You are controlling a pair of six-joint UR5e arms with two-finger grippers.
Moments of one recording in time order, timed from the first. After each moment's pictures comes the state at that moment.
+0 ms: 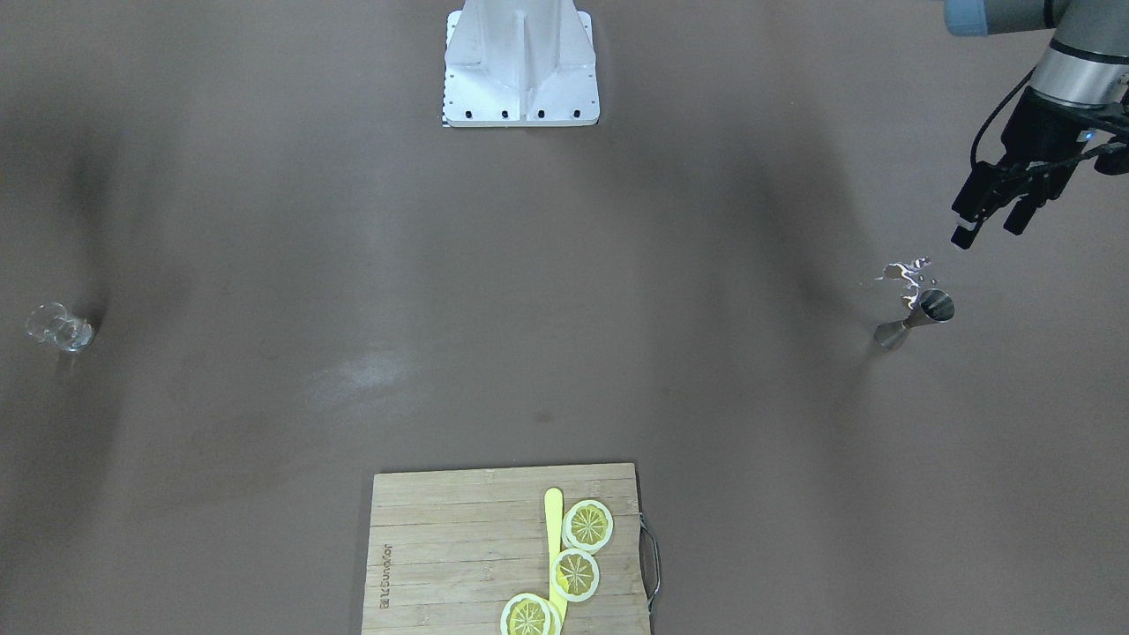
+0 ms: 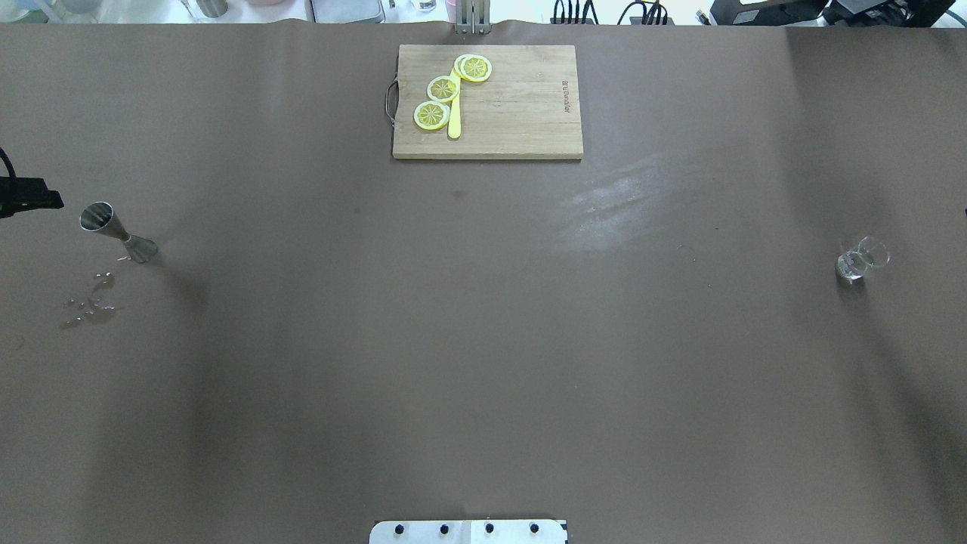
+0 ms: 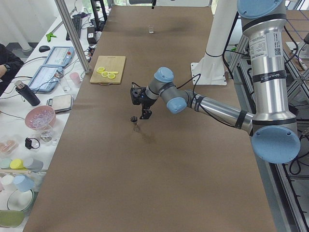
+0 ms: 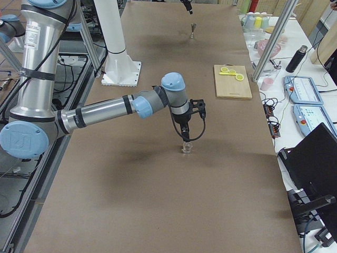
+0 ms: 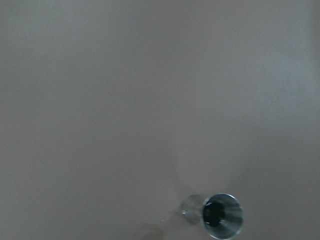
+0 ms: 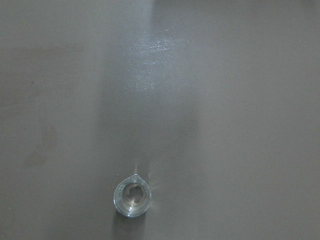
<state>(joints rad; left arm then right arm) -0.96 -1.36 -2.06 -2.21 -1.80 -1.26 1.28 -1.81 1.97 -1.16 2.13 0.50</state>
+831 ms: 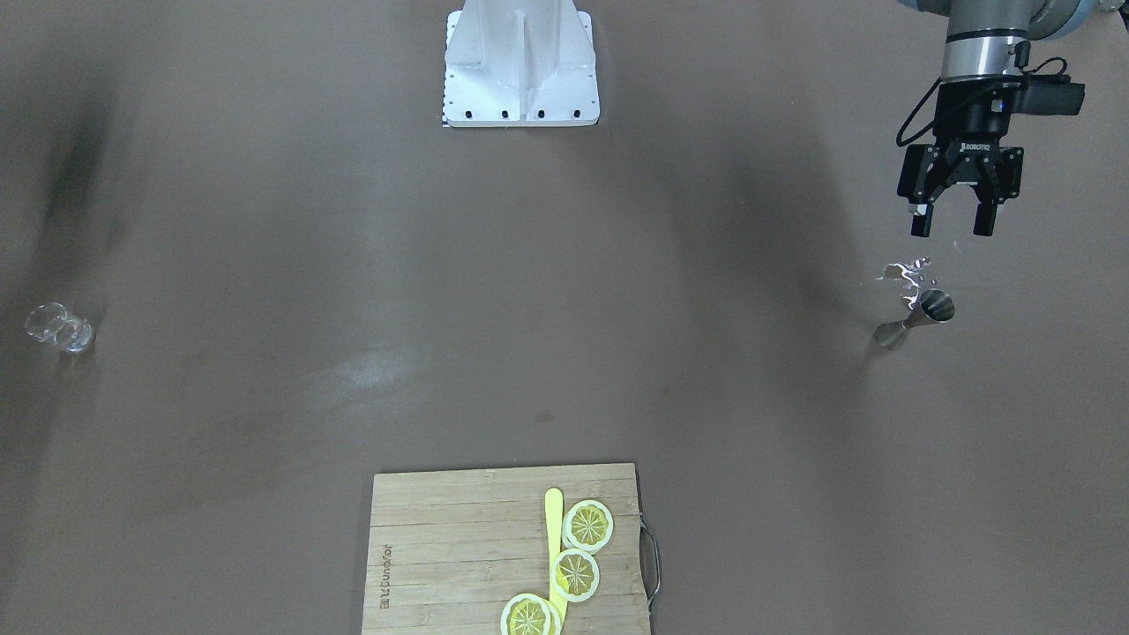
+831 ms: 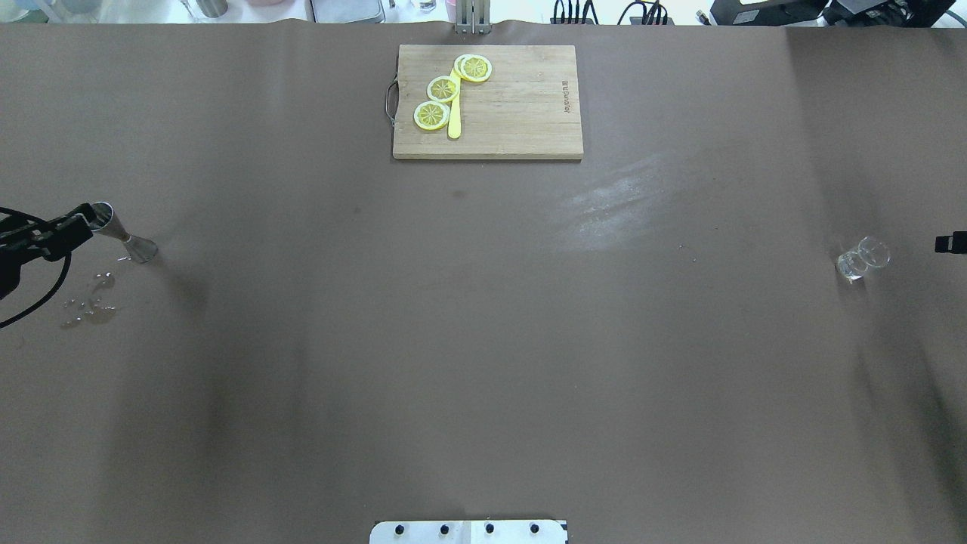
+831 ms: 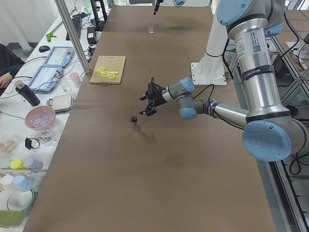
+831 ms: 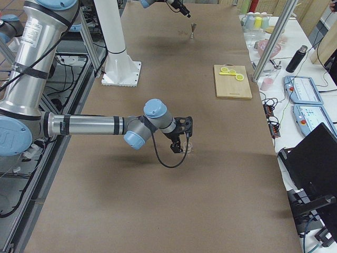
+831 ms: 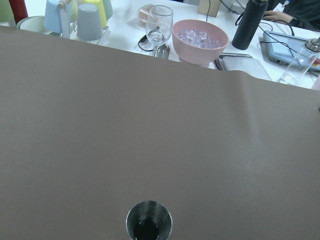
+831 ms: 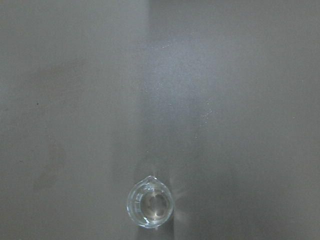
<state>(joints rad) -0.56 -1.25 -1.99 -2.59 -1.02 -1.23 1.12 -1.90 1.86 -0.71 2.03 0.88</state>
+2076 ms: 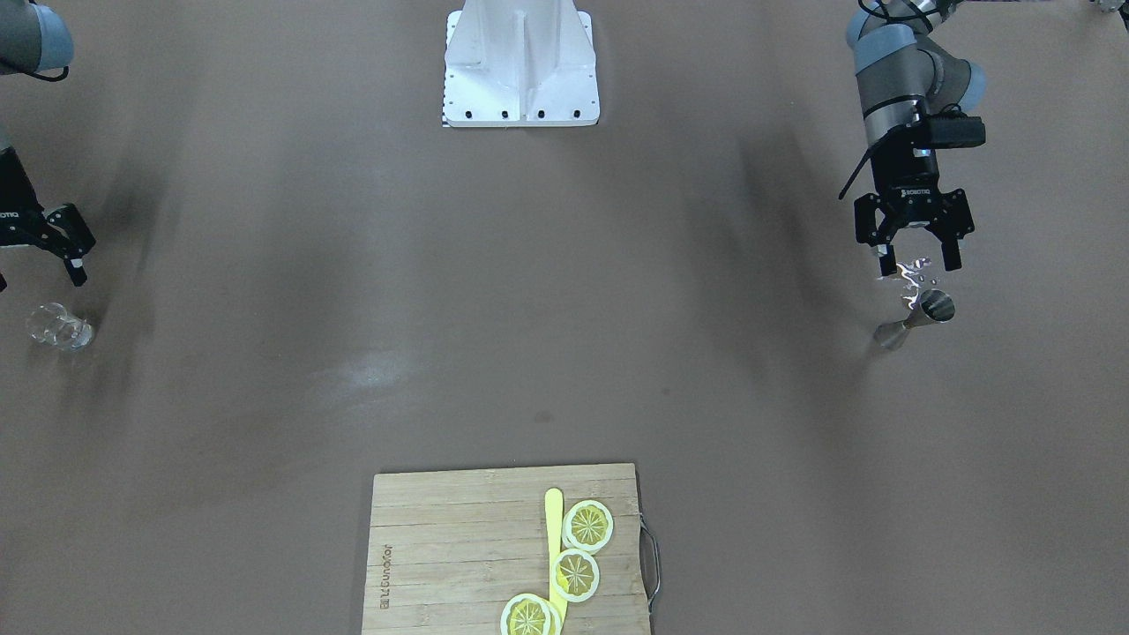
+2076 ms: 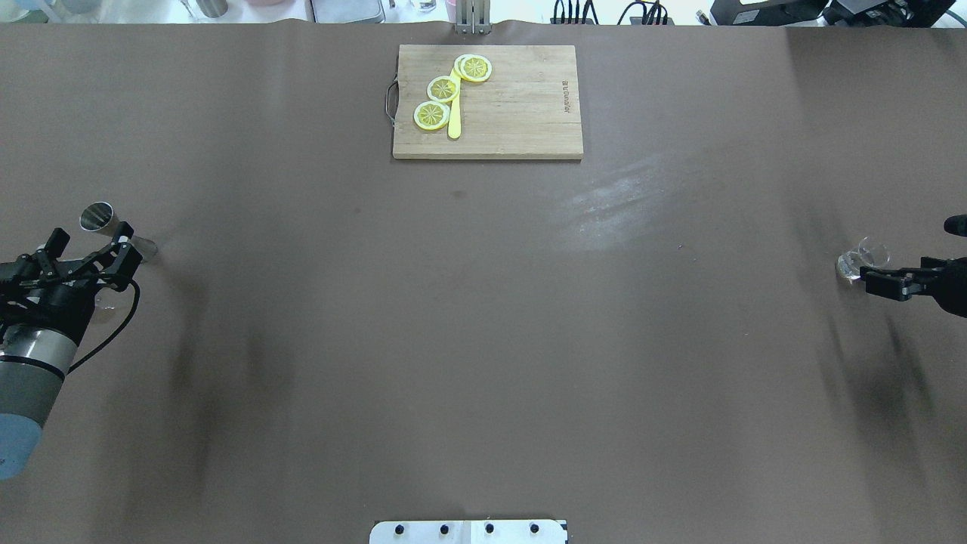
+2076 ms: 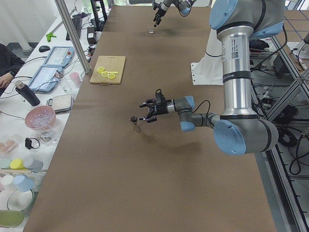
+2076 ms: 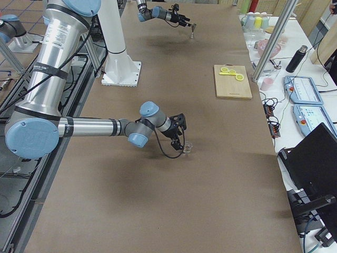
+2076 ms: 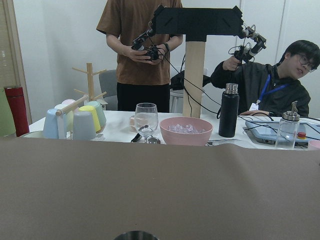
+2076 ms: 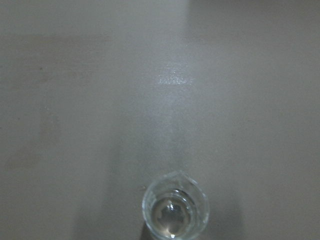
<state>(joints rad) -0.35 -1.40 -1.69 -2.72 -0.54 -1.30 0.80 -1.90 1.69 -0.43 1.61 0.89</state>
